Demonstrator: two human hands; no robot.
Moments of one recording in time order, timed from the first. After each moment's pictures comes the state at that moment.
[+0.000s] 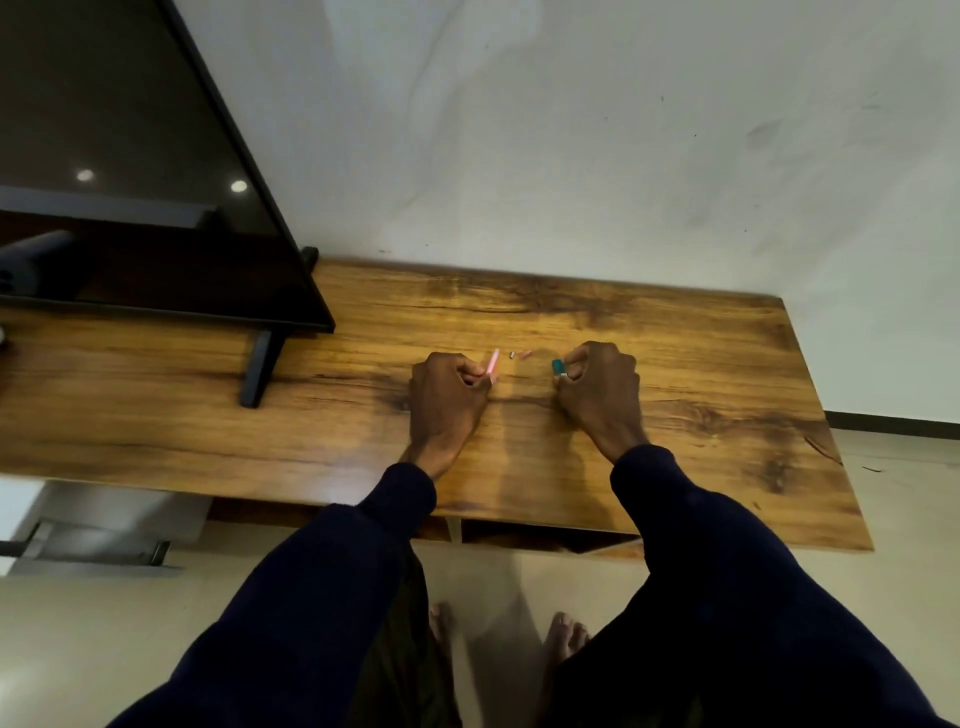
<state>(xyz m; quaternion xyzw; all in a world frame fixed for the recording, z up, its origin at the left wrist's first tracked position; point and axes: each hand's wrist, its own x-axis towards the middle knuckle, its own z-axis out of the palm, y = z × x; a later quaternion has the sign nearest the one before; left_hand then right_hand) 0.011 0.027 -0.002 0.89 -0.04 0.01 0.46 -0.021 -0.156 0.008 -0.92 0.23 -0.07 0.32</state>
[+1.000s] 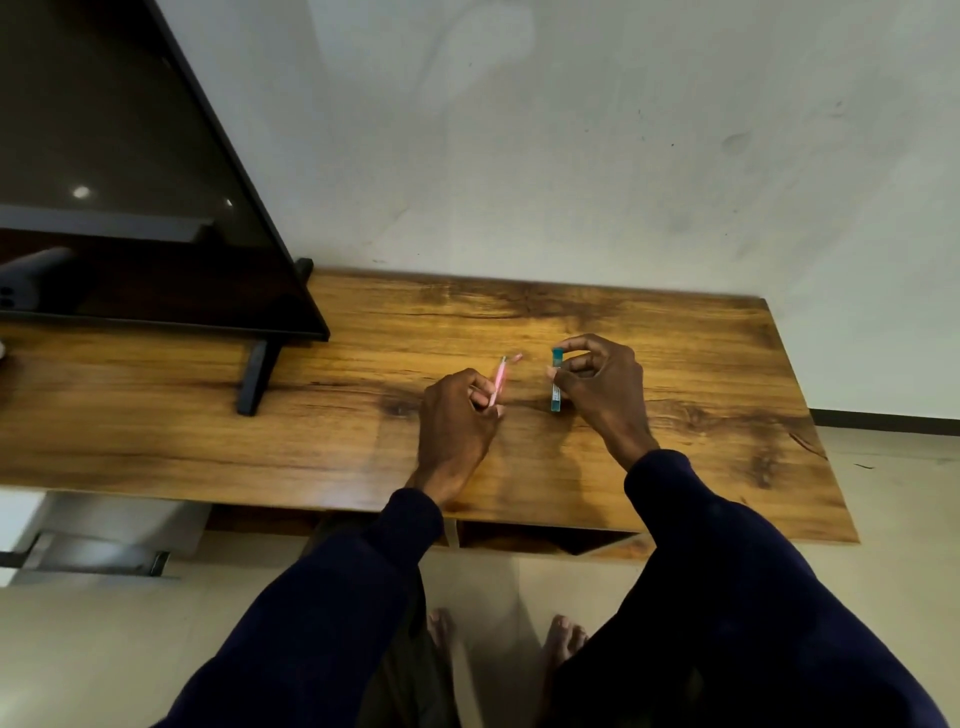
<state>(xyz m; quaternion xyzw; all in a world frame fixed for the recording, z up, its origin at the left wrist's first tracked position) -0.017 0.017 0.001 0.88 -0.07 -0.04 0.47 -0.039 -0.161 0.035 -0.83 0.21 -0.10 0.51</state>
